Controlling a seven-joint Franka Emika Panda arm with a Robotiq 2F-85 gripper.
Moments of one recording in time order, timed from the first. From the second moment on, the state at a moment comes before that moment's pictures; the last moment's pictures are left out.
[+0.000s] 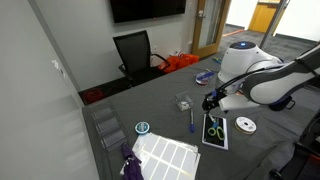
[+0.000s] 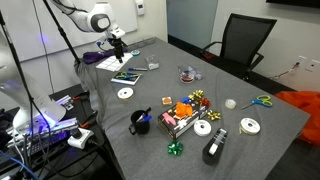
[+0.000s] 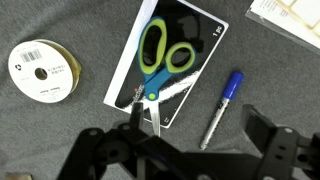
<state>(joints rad) 0.16 0.19 0.15 -2.35 -0.16 2.59 0.92</state>
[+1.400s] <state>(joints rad) 0.22 0.45 -0.01 -2.31 -0.16 2.77 0.82</state>
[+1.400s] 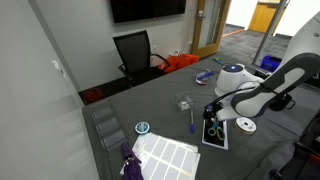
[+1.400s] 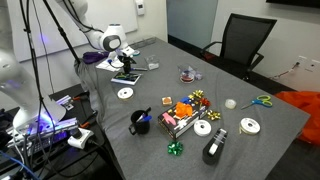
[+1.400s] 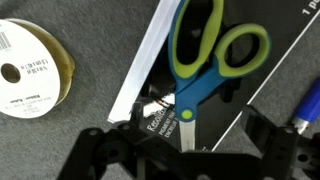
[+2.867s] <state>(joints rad) 0.28 0.49 -0.06 -2.30 -0.12 2.84 0.74</state>
